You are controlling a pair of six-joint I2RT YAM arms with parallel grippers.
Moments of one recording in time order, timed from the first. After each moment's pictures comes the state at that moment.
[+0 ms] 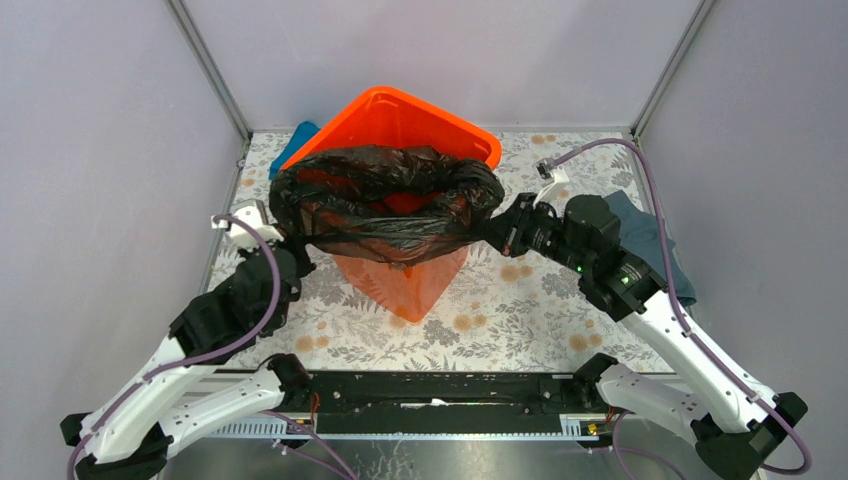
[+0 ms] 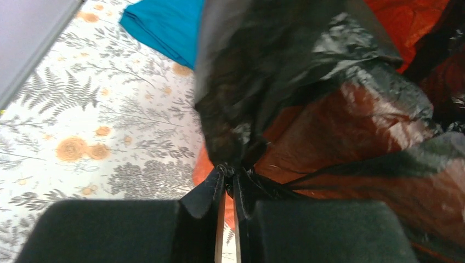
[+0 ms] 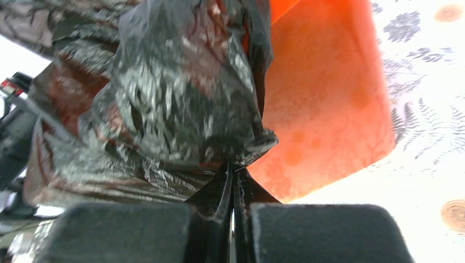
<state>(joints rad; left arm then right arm) -0.88 0.64 1.02 -0.82 -0.92 -0.68 0.64 0.91 1.00 -0.31 -0.21 0.64</state>
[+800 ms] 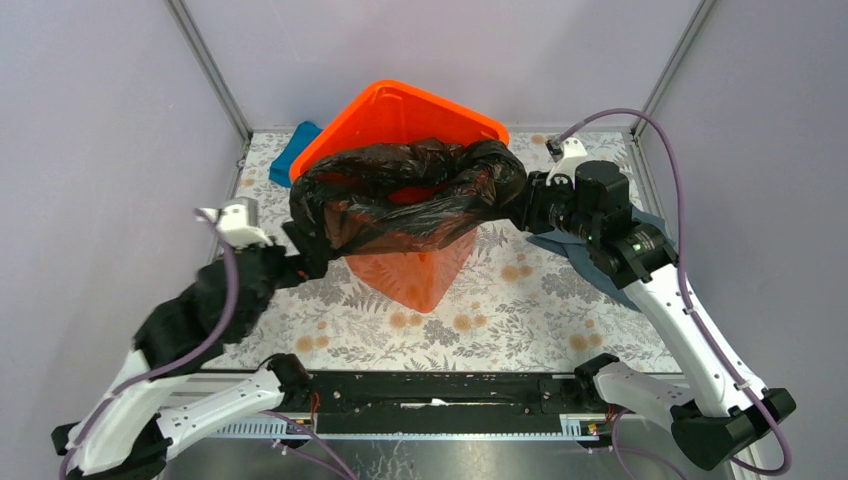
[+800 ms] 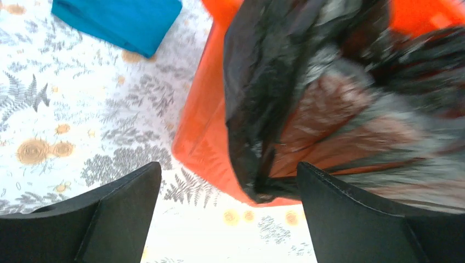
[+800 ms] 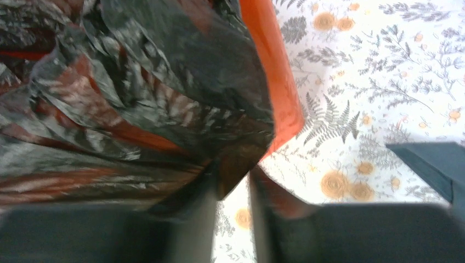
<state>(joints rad) -0.88 0.62 1.13 -0.92 -0.65 -0.65 0.45 1.04 1.20 -0.58 -0.18 0.36</state>
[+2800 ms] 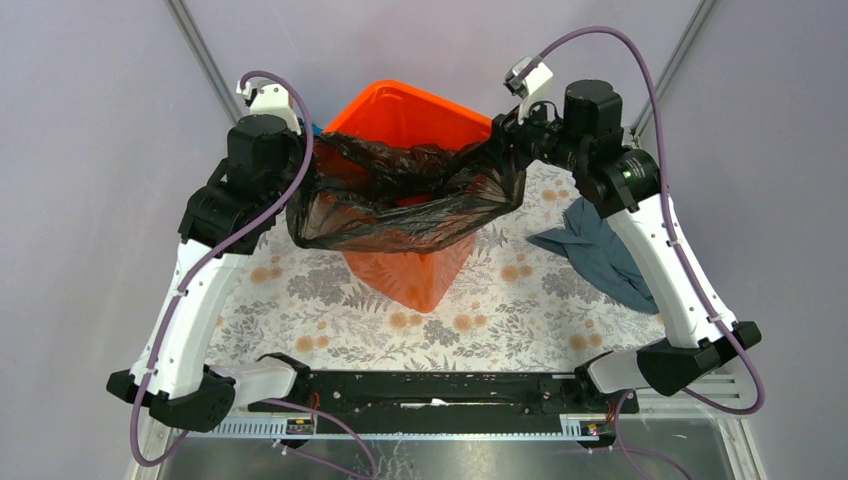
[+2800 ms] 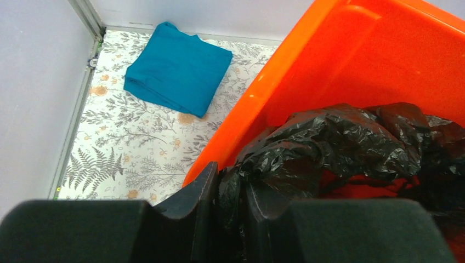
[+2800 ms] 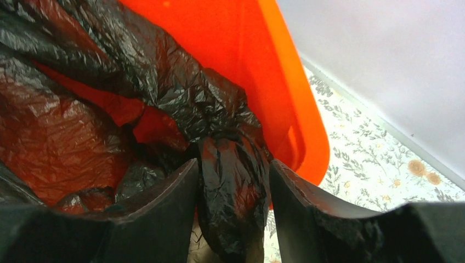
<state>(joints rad) -0.43 1.20 1.70 -0.89 -0.41 -0.27 0.45 1.40 1.77 -0.65 -0.34 -0.11</state>
